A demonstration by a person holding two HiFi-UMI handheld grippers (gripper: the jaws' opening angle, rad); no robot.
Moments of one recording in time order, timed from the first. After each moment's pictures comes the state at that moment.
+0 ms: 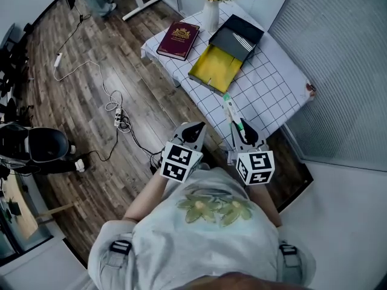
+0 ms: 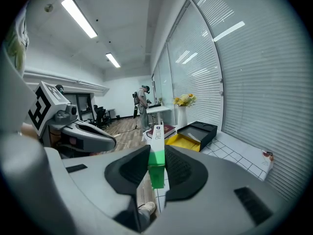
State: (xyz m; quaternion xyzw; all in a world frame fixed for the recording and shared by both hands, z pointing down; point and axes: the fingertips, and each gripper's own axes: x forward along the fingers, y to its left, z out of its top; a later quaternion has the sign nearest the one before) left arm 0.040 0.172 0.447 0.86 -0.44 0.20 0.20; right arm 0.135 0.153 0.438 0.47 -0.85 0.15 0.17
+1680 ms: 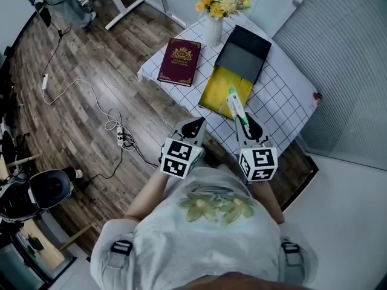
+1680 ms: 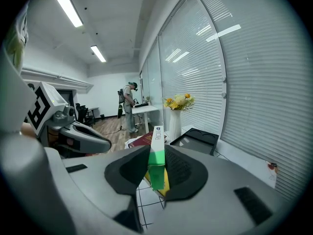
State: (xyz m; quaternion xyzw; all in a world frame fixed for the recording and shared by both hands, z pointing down) left arm -0.043 -0.005 0.457 0.88 -0.38 0.20 0.22; right arm 0.065 -0.015 0.435 0.54 -0.81 0.15 0.18
